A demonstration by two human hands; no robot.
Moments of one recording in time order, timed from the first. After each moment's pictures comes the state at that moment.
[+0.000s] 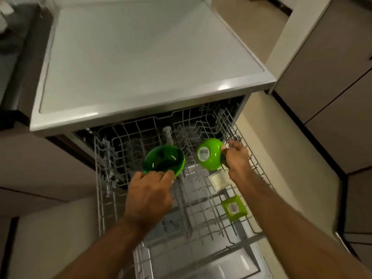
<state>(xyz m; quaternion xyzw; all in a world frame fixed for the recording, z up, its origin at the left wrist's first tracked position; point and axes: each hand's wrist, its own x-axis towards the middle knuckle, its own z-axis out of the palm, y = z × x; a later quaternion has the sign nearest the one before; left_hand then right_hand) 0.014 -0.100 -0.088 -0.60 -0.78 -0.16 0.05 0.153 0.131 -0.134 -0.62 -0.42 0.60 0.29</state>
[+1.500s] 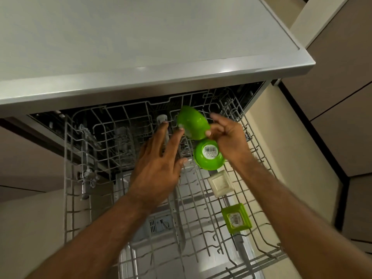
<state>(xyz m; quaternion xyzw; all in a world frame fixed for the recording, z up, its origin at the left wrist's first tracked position) -0.007 -0.021 -0.139 -0.54 -0.81 -0.24 -0.06 0.112 0.163 -0.140 -0.39 -0.69 0.56 0.25</state>
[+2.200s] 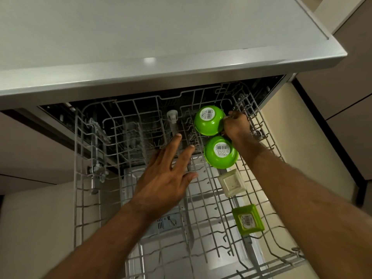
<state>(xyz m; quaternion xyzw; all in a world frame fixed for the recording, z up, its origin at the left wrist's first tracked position) -0.007 -0.046 -0.173 -0.59 -0.78 -0.19 -0.03 0.069 0.219 -0.194 -0.64 -0.59 0.46 0.17</state>
